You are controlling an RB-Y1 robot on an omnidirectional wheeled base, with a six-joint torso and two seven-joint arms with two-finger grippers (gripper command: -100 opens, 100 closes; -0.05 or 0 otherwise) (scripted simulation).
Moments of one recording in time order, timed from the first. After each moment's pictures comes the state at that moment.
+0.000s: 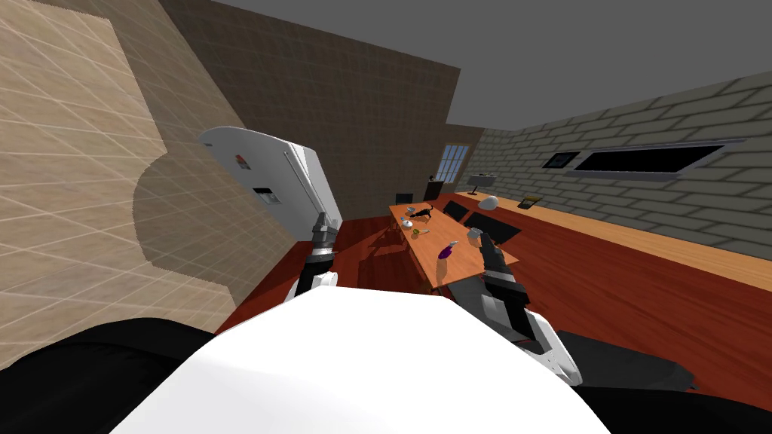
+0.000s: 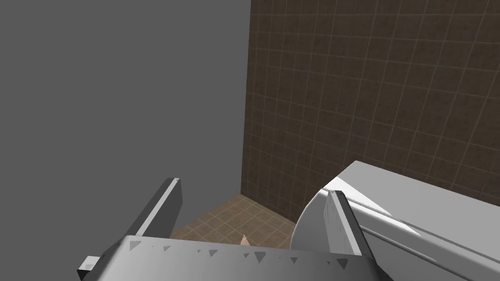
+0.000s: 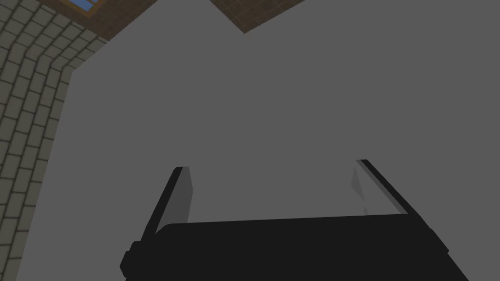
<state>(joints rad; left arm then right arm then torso) 0.51 -0.01 0.00 -2.27 -0.03 -0.39 0.02 0.42 -0.25 -0.47 -1.81 0.11 -0.60 0.23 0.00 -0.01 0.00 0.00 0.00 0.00</state>
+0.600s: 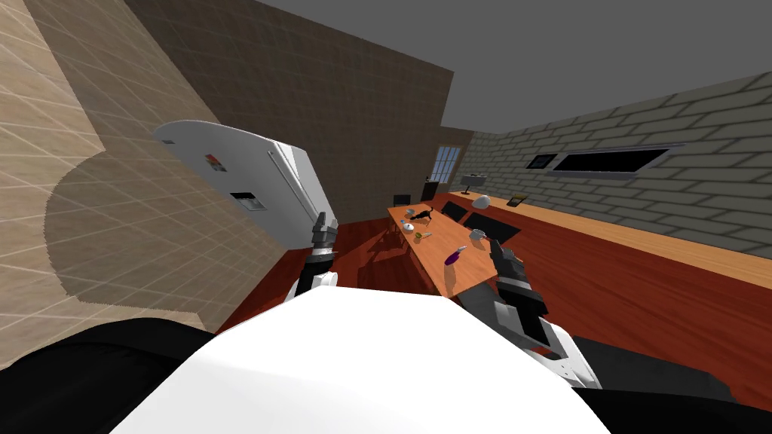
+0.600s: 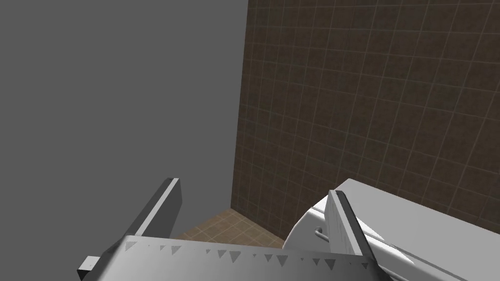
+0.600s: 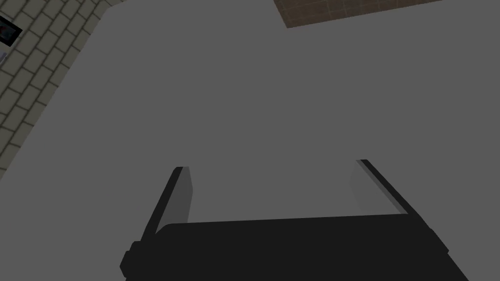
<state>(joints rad) 0.51 -0.01 0.00 -2.27 -0.03 -0.39 0.02 0.37 -0.27 -0.59 -1.64 0.16 -0.61 0.37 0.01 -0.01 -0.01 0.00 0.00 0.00</state>
